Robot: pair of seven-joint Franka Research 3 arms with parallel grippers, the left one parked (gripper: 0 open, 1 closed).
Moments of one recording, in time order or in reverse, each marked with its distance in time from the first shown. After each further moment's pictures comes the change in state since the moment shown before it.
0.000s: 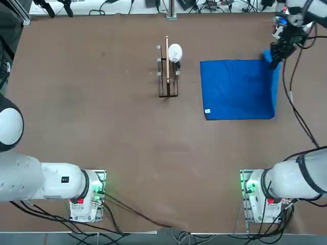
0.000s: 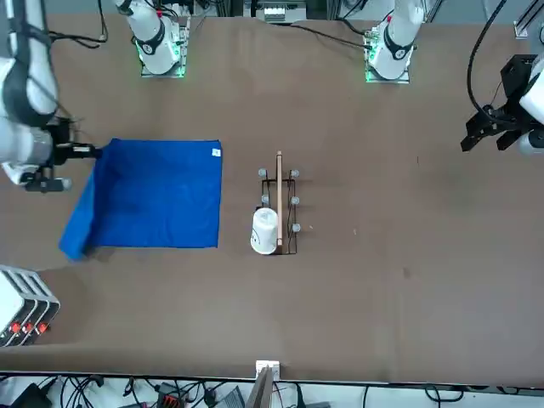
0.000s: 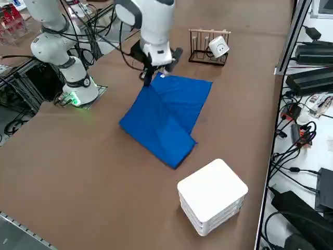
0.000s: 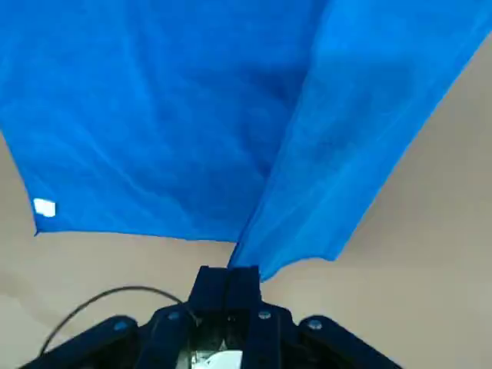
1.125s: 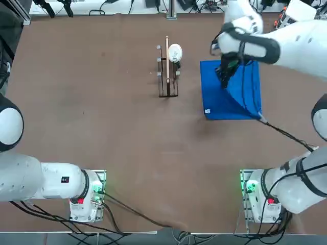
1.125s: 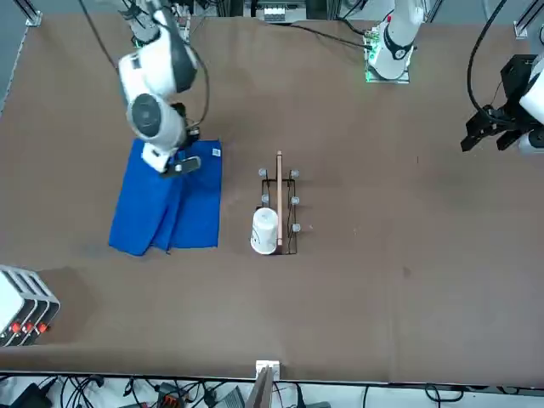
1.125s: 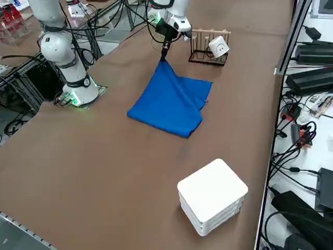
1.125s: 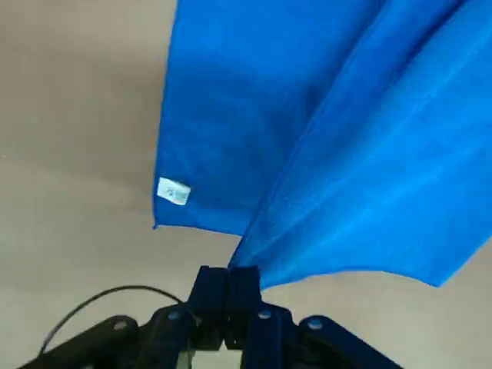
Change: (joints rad) arm 0.571 0.051 0.000 -0.101 0.007 0.160 0.338
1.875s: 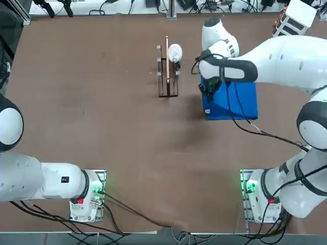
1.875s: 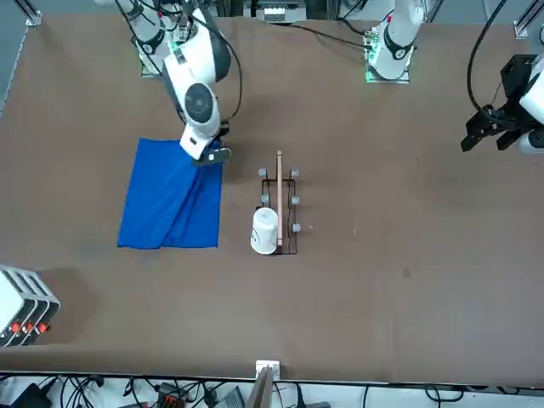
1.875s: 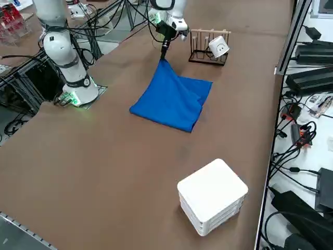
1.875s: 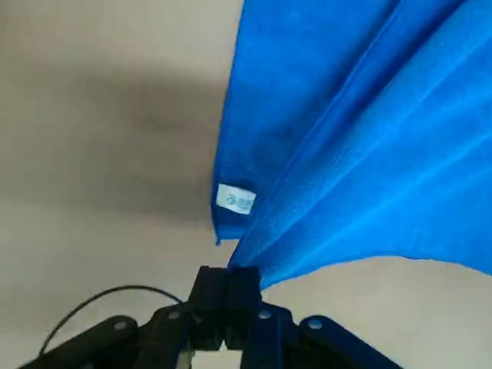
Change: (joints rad) arm 0.168 0.085 -0.002 -0.005 0.000 0.095 0.219
